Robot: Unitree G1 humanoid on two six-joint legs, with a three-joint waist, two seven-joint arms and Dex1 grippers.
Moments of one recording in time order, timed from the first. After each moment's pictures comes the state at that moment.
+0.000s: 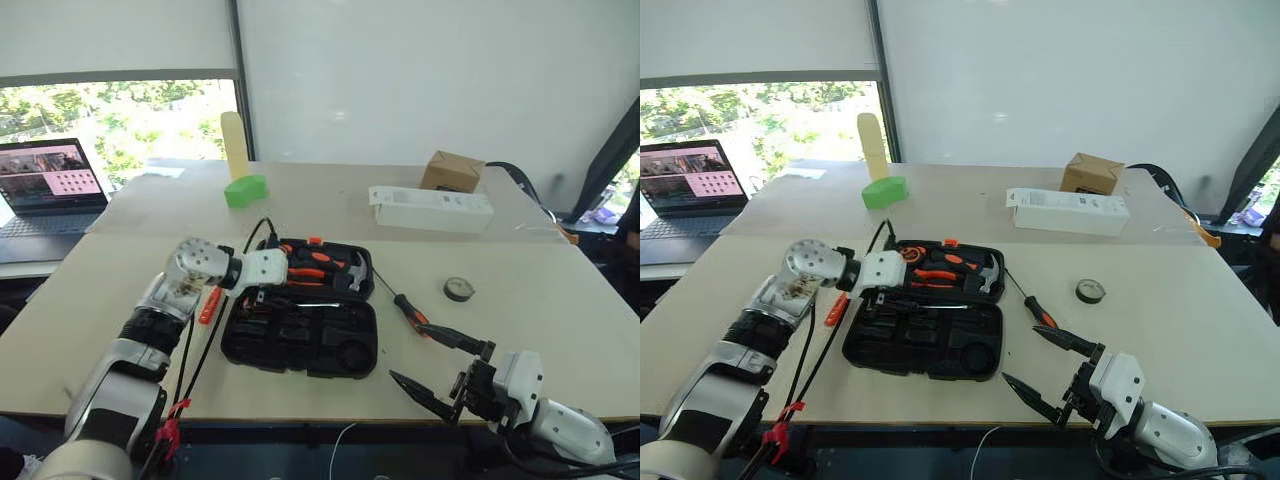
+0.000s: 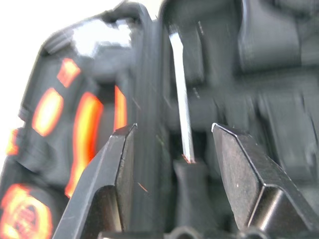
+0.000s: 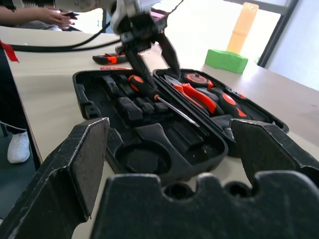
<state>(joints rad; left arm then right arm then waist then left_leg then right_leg) -0.90 0.60 -0.24 0.52 0.01 -0.18 -1.34 0.25 -0.56 -0.11 -0.47 0.43 -0.12 0.83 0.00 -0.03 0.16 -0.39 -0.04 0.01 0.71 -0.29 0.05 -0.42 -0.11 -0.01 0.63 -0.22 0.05</state>
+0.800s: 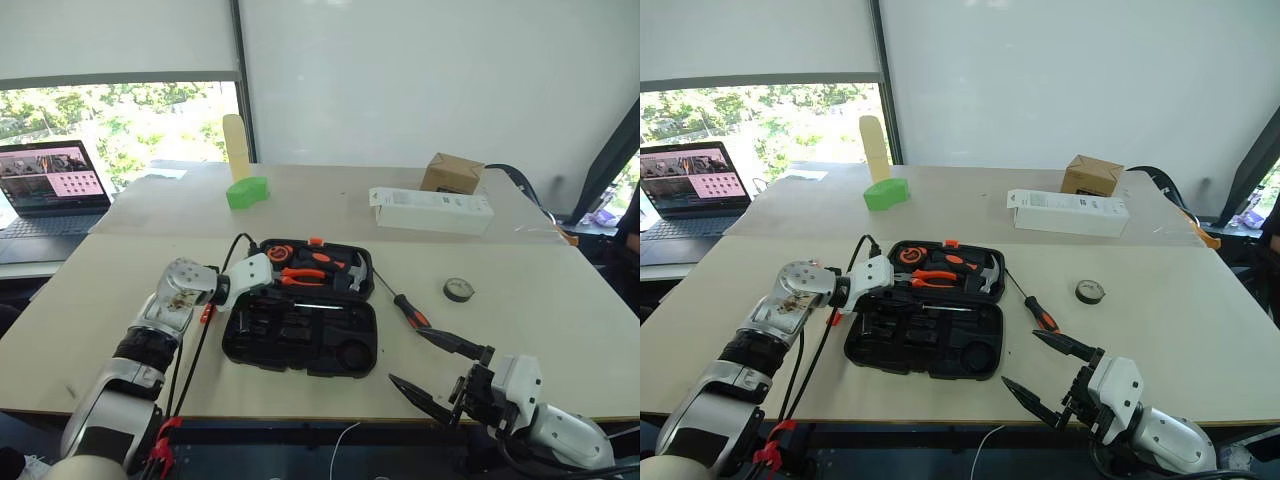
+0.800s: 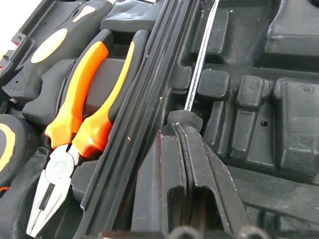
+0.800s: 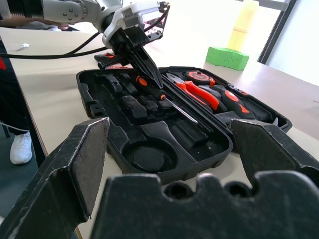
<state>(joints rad) -0.78 0.57 -0.23 0.53 0.04 0.01 -1.20 0.27 -0.56 -0.10 -0.48 0.43 -0.11 0.81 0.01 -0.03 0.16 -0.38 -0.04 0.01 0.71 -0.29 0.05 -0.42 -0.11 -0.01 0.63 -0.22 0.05</state>
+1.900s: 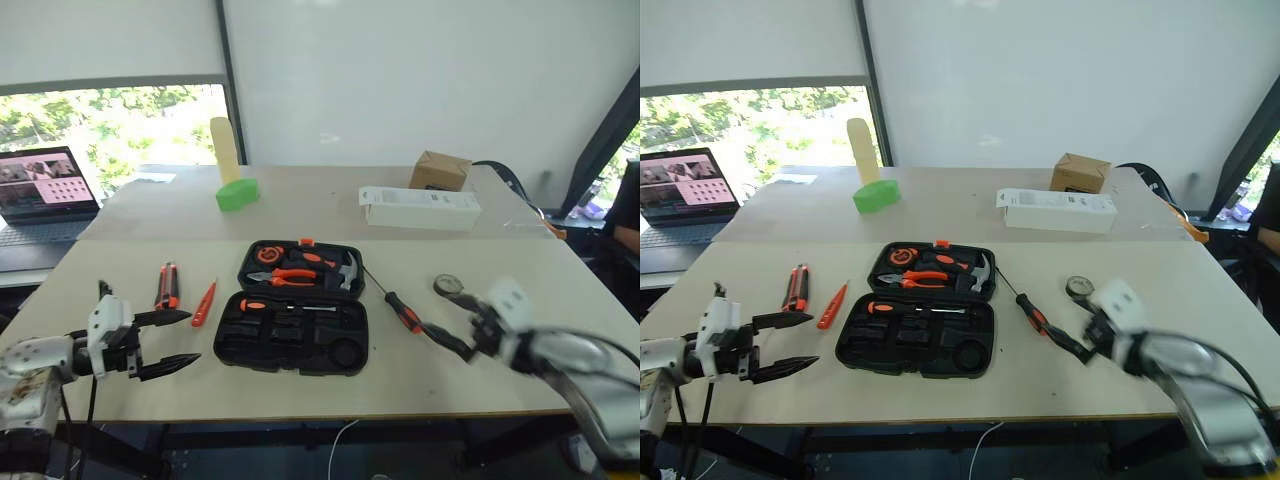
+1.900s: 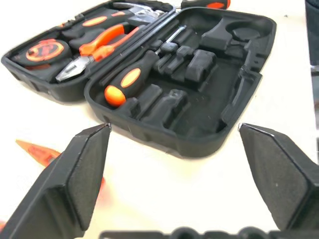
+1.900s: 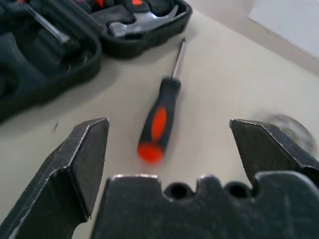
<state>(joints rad) -0.18 0.82 0.28 0.32 -0.47 -0.05 -1.47 -0.37 -0.72 0.01 -0.14 0.35 0.64 0.65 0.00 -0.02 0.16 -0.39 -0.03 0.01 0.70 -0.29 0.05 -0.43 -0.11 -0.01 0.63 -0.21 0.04</state>
